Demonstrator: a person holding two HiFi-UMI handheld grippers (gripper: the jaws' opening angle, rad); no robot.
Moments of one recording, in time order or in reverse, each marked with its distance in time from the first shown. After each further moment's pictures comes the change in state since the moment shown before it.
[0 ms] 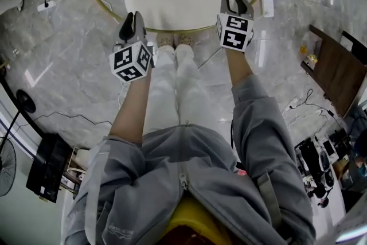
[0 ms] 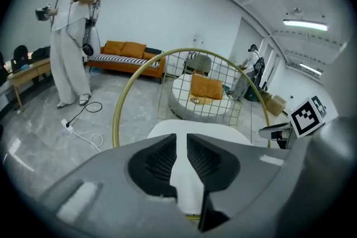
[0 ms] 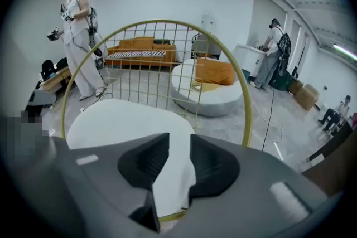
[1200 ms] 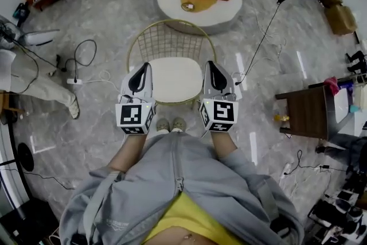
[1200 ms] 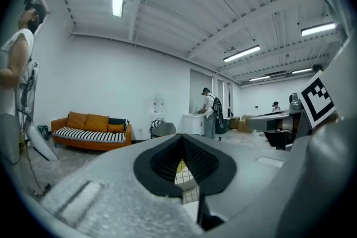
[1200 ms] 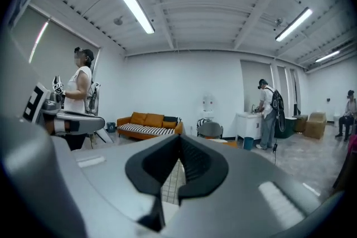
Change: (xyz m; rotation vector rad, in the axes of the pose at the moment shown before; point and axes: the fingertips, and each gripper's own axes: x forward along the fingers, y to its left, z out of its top) left arm -0.302 -0.174 0.300 0.348 -0.536 -0.280; right arm -0.430 0.034 0.263 0.014 -0.725 0.055
